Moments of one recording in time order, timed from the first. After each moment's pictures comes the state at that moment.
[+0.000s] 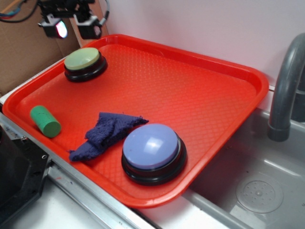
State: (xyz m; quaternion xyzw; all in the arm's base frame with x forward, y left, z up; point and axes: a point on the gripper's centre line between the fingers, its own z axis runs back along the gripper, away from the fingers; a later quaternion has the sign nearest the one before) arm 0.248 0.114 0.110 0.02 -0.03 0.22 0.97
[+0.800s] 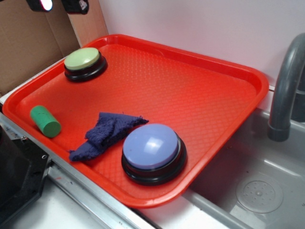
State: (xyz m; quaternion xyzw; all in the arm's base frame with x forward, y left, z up) arm 0.237 0.101 0.152 0.04 -0.09 0.18 0.98
